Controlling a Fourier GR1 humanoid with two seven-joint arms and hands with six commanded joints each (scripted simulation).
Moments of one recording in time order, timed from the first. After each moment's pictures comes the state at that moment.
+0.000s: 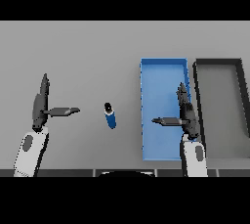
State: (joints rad) left arm -0.11 0.43 -0.16 -1.48 0.24 0.26 0.01; right arm 0.00 0.00 0.00 -1.57 0.00 0.00 0.00
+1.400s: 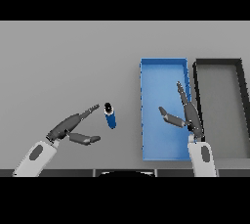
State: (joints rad) left arm -0.07 0.61 -0.50 -1.69 0.14 -0.24 0.02; right arm 0.01 -0.17 0.09 -1.66 0.17 0.06 -0.04
